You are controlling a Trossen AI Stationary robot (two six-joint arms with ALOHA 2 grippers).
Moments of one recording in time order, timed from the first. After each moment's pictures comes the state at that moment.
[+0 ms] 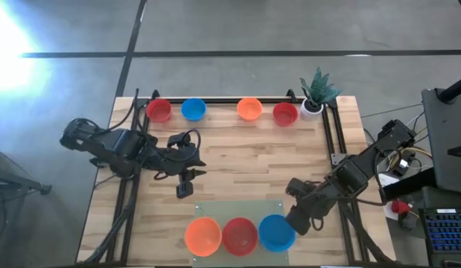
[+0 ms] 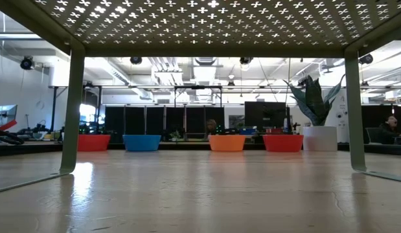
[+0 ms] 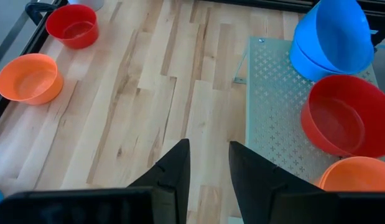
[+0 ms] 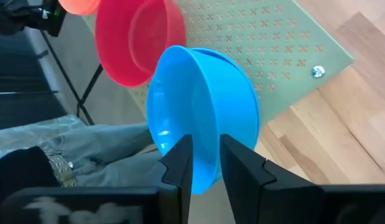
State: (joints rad) left arm -0.34 1.35 1.62 -1.04 -0.31 -0.39; right arm 0.64 1.41 1.43 -0.94 0.03 1.43
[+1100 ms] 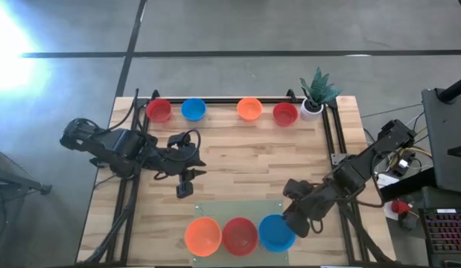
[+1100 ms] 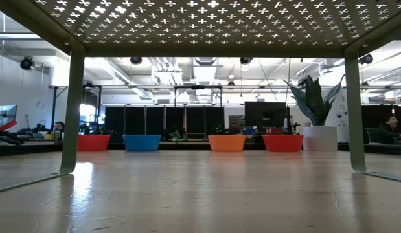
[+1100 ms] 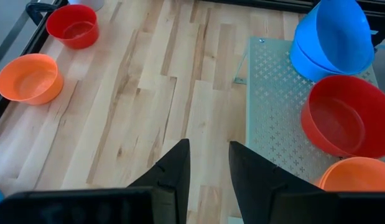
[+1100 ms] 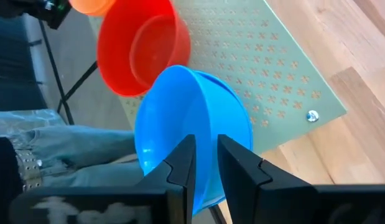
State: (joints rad) left arm -0.34 1.35 1.62 -1.04 -0.31 -0.39; right arm 0.64 1.41 1.39 -0.88 0.11 1.24
